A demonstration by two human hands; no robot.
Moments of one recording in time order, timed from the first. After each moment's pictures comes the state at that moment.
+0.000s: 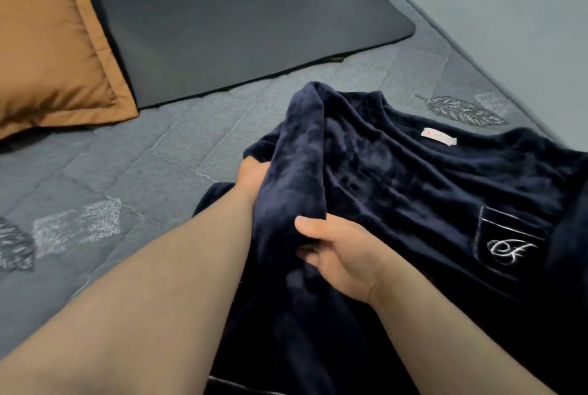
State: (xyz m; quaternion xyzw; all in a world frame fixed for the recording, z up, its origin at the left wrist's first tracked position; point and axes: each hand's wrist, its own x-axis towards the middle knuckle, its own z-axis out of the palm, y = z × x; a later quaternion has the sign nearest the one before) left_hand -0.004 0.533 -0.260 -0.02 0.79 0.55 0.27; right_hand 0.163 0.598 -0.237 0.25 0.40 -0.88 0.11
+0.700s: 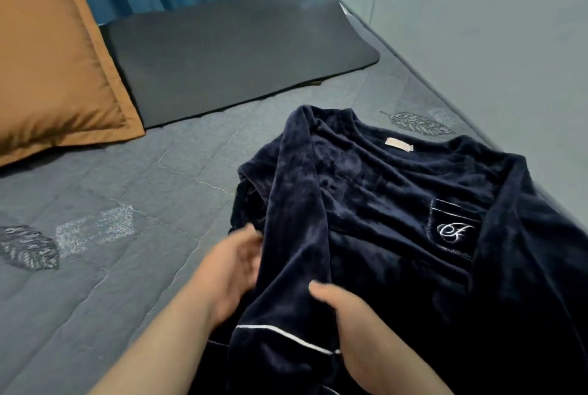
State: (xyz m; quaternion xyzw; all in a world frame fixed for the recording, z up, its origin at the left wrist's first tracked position) left_hand 0.116 0.433 -0.208 -0.13 0.55 0.67 0.48; right_hand 0.266 0.541 -0.214 0.43 0.37 -0.81 0.13
